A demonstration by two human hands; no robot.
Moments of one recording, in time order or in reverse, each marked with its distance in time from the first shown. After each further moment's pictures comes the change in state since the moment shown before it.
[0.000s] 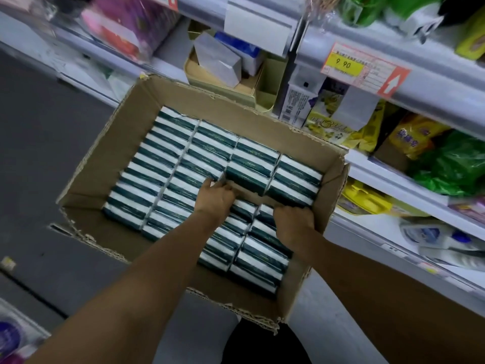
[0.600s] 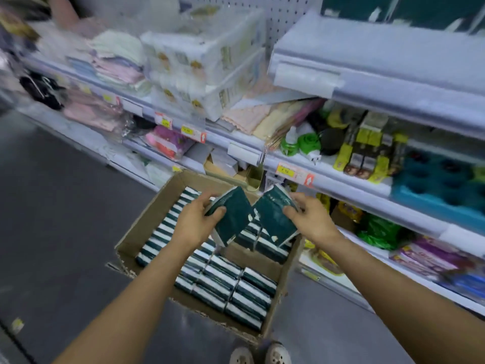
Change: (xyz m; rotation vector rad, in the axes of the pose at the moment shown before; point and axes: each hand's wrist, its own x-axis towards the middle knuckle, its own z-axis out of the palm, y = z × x) left_hand -0.153 -0.017 -0.189 -1.116 0.623 -0.208; right_hand -0.141 0.085 -0.165 1.010 0.503 -0.084
